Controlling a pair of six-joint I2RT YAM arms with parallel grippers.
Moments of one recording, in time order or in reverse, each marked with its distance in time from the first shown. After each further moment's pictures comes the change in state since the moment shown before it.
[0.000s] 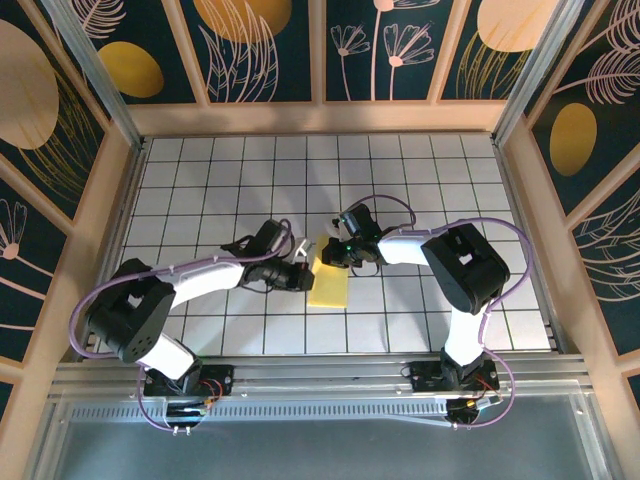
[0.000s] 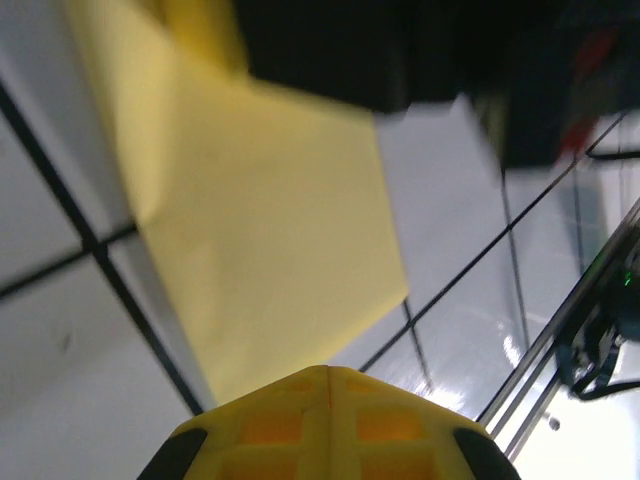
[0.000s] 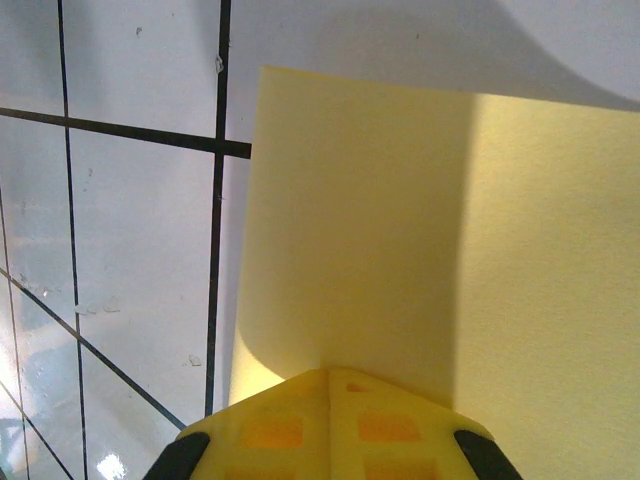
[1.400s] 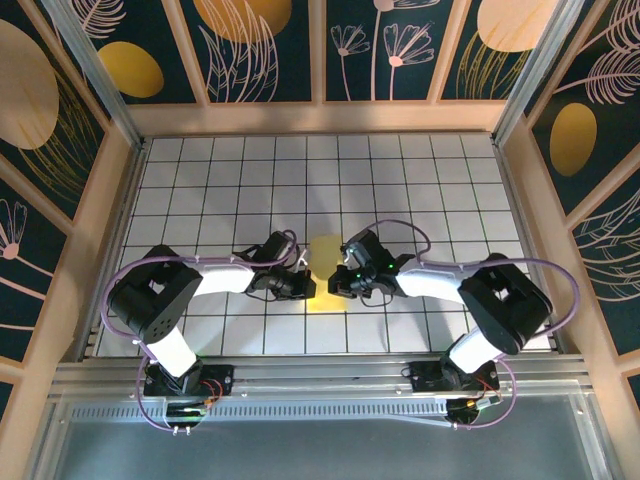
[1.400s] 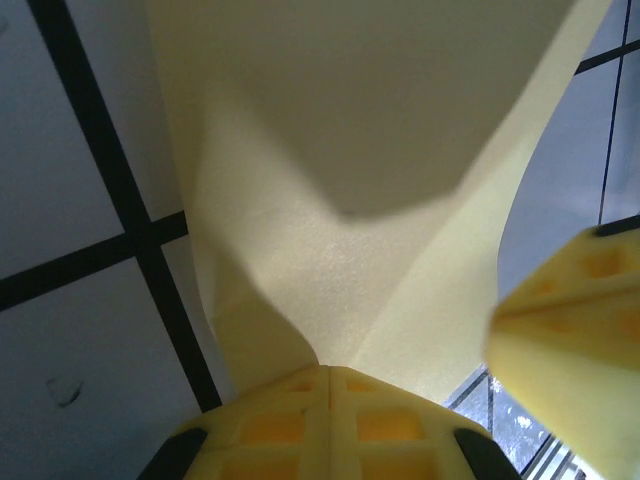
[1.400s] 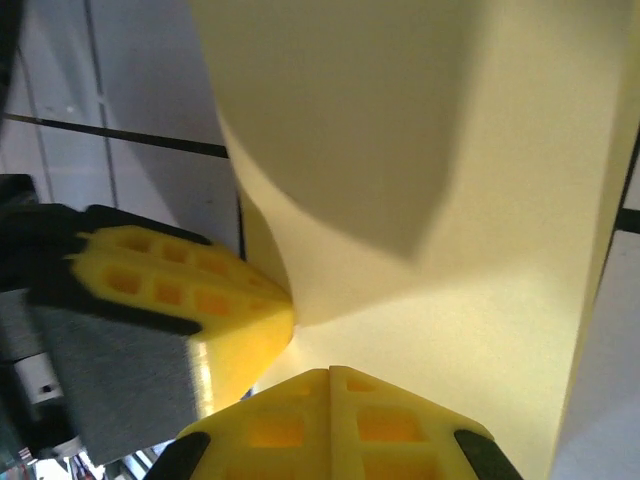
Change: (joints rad) left arm -0.028 0.121 -0.094 0.171 -0.016 -0.160; right arm 0.135 -0.300 -0.270 -0.022 -0.011 0.193
